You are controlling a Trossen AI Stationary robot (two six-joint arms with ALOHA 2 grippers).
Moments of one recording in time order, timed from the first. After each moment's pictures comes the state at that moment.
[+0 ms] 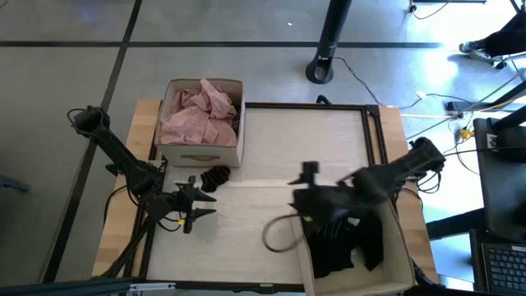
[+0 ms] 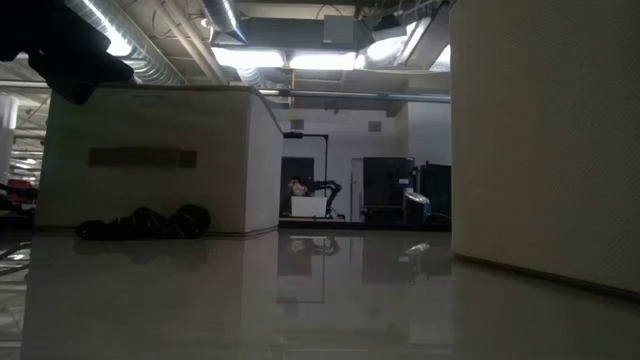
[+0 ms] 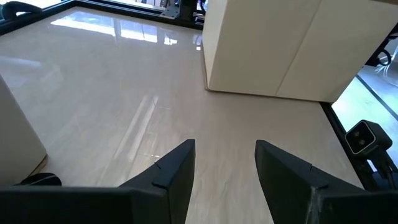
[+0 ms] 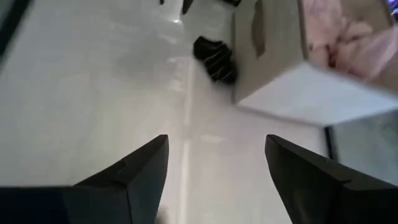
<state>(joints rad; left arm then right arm) -0.81 0.98 0.38 0.11 -0.80 -0.55 0.49 1.66 1.80 -1.09 0.51 0.13</state>
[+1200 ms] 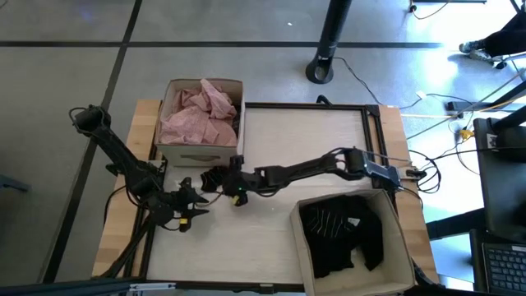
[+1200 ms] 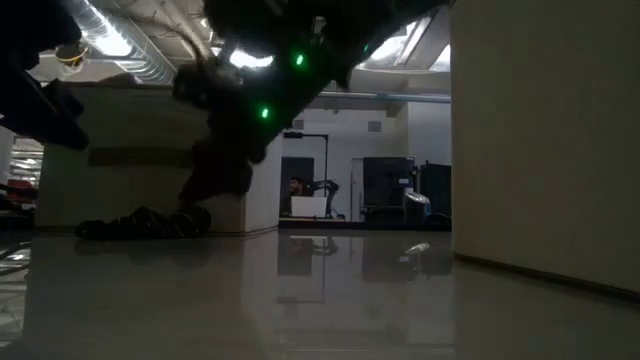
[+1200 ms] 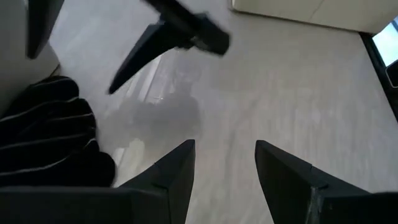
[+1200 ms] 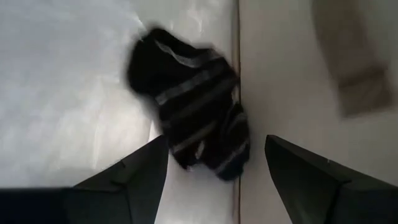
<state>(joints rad) -0.84 0.98 0.38 -0.22 -0.70 -0.83 0.10 2.34 1.80 -0.17 0.37 -0.40</state>
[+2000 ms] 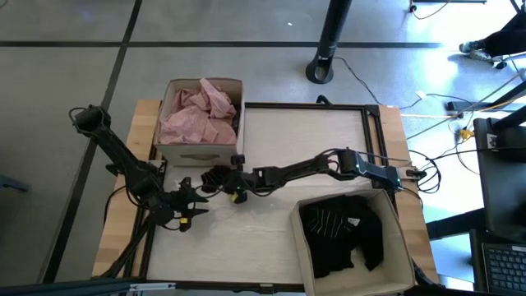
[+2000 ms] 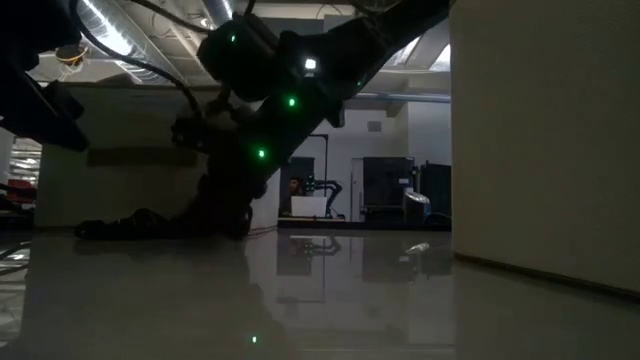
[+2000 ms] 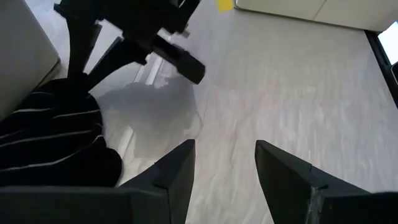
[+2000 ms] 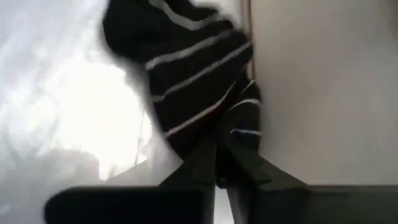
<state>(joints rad) -0.84 0.98 0.38 -0.23 -0.70 -0.84 0.07 2.43 1.80 -0.11 0.41 -0.39</state>
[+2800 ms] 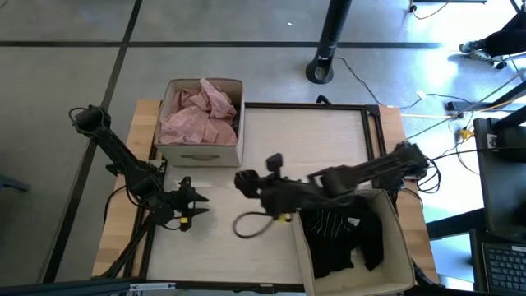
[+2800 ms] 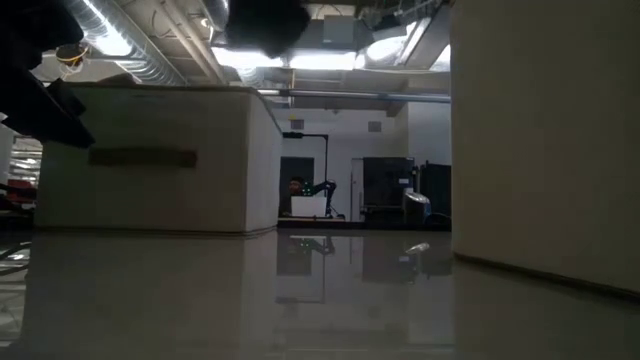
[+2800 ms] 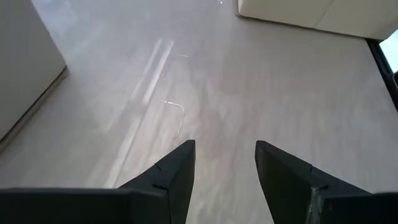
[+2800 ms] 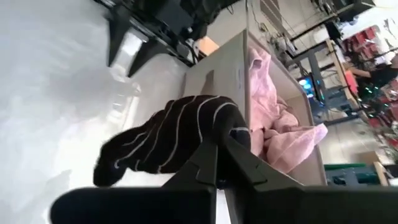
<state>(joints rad) -0.84 0.98 0.38 -0.22 -0.72 -0.84 0.36 1.81 1.80 -0.62 0.62 -0.44</state>
